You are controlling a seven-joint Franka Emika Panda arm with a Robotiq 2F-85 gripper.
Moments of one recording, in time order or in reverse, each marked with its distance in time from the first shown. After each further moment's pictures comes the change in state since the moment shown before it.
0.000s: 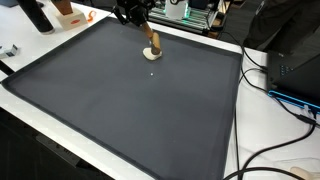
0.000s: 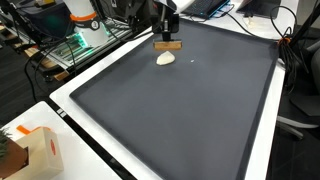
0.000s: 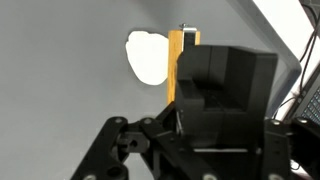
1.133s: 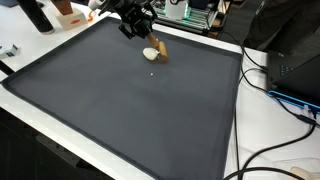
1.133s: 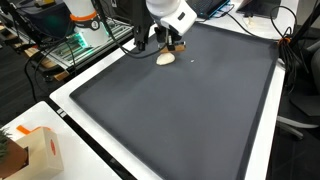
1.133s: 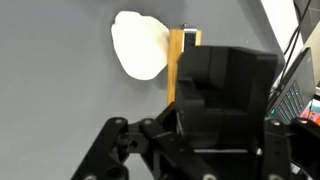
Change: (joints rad) arm -0.028 0.116 0.007 0.018 0.171 0.000 -0.201
